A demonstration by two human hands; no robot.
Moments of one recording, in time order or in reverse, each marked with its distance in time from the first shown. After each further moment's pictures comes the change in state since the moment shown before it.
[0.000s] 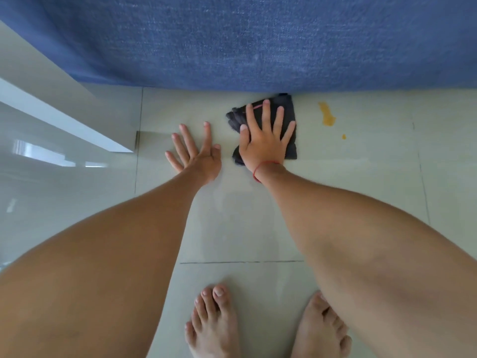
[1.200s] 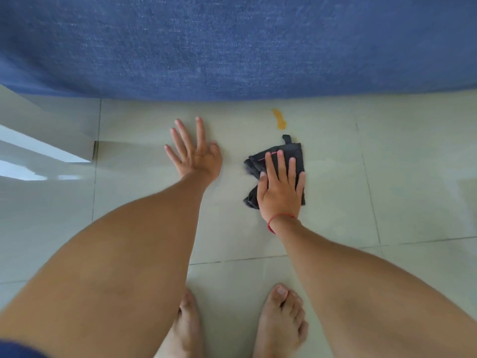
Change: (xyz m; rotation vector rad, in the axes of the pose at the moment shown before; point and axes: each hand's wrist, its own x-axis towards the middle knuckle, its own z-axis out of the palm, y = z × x) left_hand -0.013 0.076 0.031 0.006 0.195 0.101; right_hand -0.091 0.119 -0.027 0.006 -0.065 0.178
